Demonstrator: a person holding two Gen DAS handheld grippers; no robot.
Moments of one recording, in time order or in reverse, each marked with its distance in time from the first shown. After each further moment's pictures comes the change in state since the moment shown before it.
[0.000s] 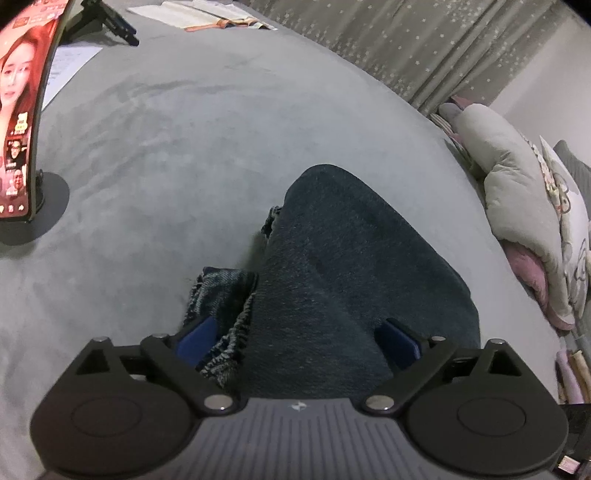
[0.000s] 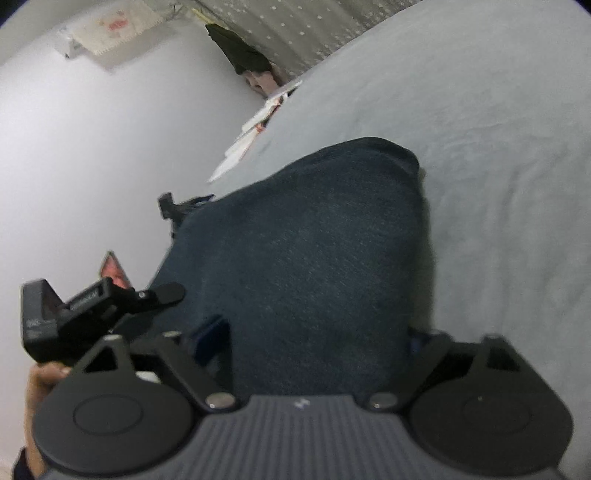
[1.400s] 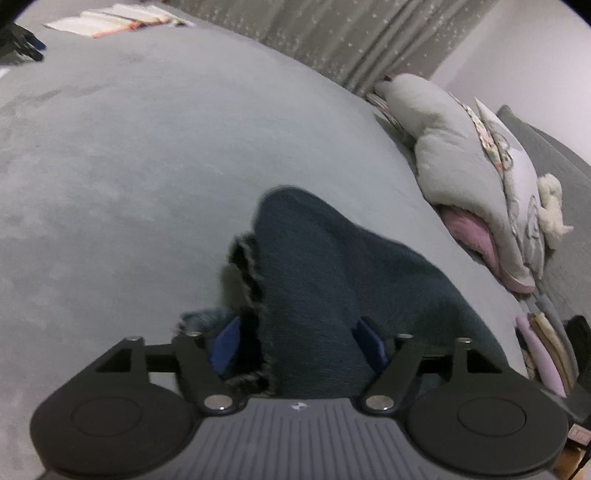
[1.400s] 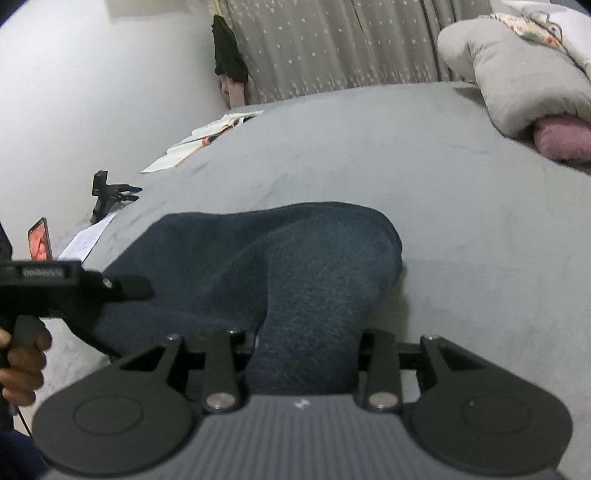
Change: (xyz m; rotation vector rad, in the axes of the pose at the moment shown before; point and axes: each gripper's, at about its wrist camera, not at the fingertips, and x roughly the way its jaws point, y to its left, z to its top) left arm 0.008 -0.096 -0.020 0.084 -0.015 -0.116; right arm -0.088 -0.003 0.036 -0.294 -0.078 -0.321
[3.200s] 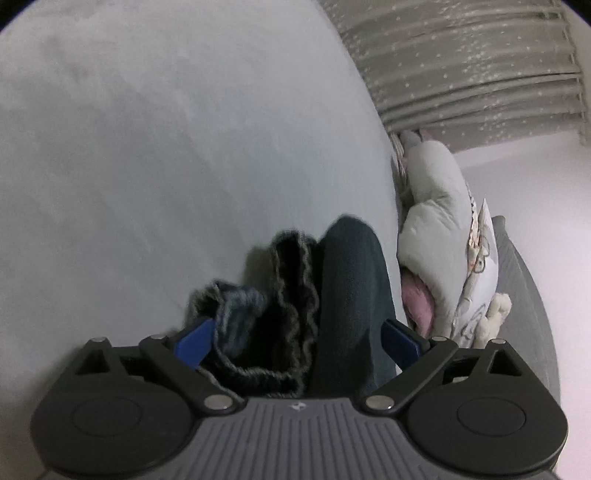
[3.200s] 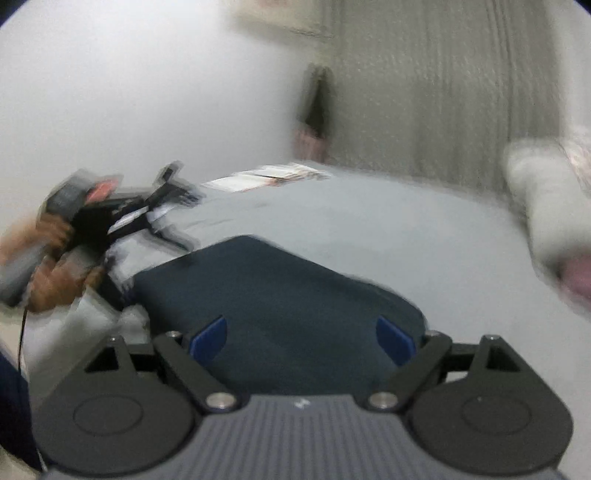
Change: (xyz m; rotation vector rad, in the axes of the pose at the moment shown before) left arm -0.002 0.084 -0.008 -0.518 0.075 -0.244; right arm -0.039 0.081 -0.034 -0.593 -0.266 0.048
